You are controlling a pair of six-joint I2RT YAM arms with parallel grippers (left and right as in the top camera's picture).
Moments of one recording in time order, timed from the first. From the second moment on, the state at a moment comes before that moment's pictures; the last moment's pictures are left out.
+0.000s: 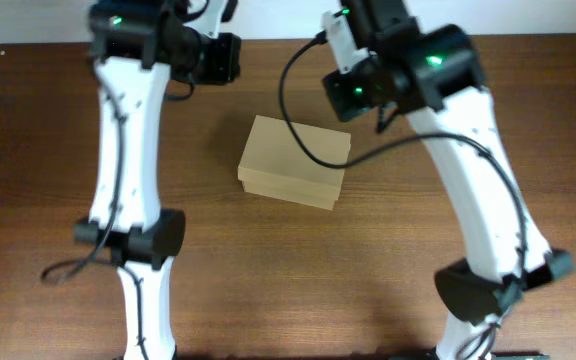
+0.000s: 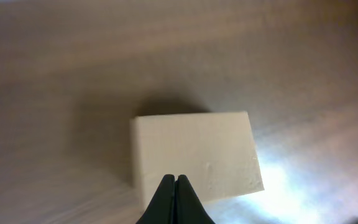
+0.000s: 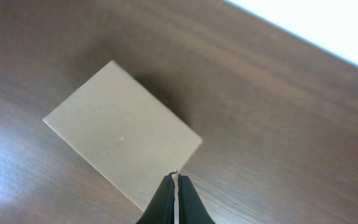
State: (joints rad) left arm -0.20 2.26 2.94 -1.68 0.32 -0.06; right arm 0.43 1.94 2.42 -1.47 0.04 -0.05
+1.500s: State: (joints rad) left arm -0.25 2.00 1.68 -1.09 0.35 -0.02; right arm 0.35 1.94 1.64 -1.08 -0.18 0.03
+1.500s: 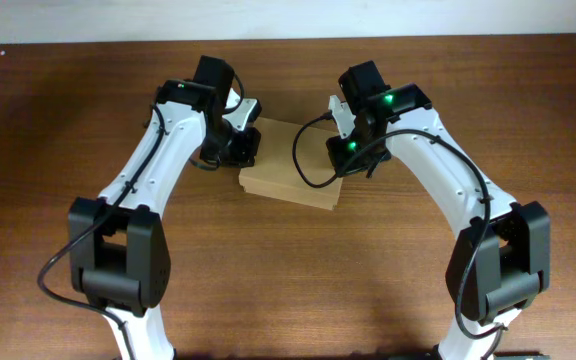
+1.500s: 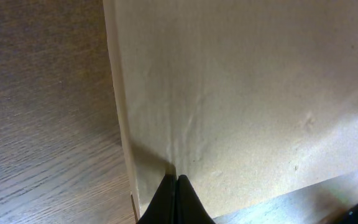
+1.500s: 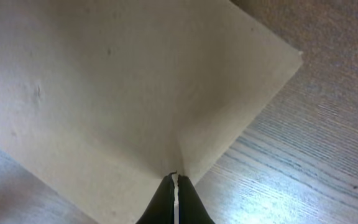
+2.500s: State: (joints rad) left arm -0.07 1.91 2.69 -1.51 -0.06 -0.01; right arm 0.35 1.87 2.85 -1.24 0.16 -0.04
